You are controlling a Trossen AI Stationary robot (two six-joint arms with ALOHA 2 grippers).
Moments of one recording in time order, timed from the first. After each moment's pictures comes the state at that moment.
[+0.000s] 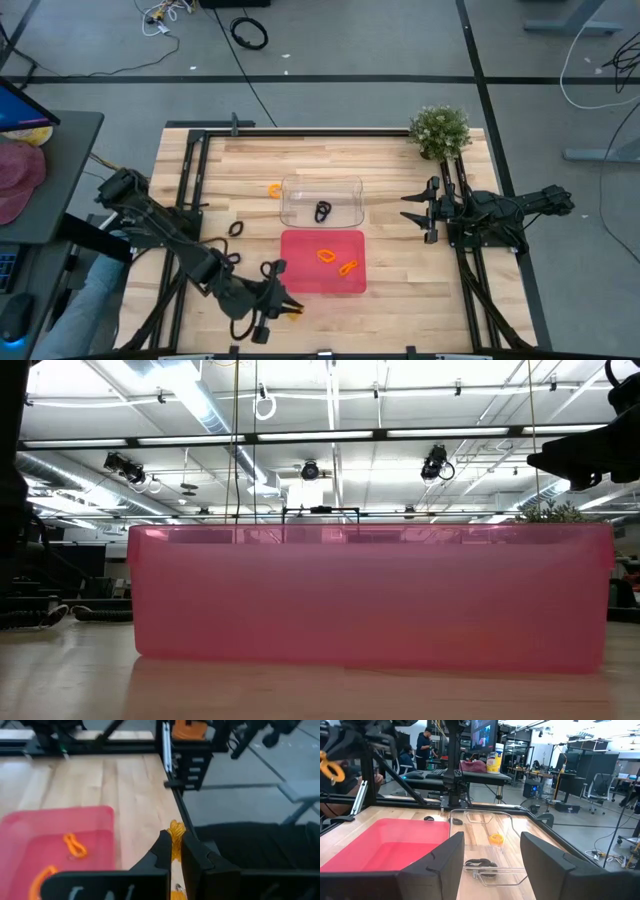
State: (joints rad) left arm -0.71 1.54 1.14 -0.05 -0.42 -0.35; right arm 0.21 0.03 0.02 0.06 0.32 -0.14
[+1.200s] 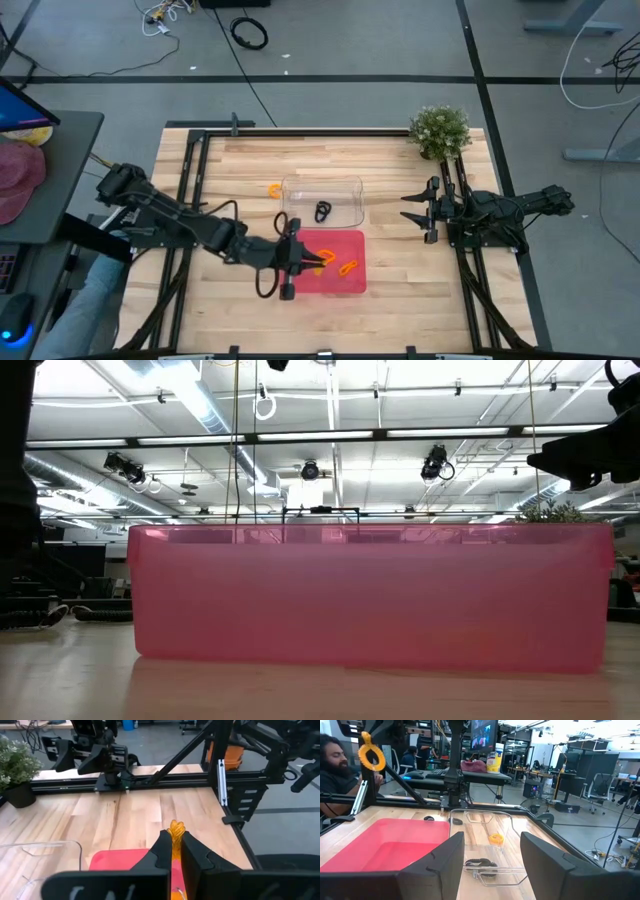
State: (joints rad) left arm -0.46 1.50 1.14 0.02 -0.38 -0.15; right arm 0.21 0.03 0.02 0.06 0.32 -0.14
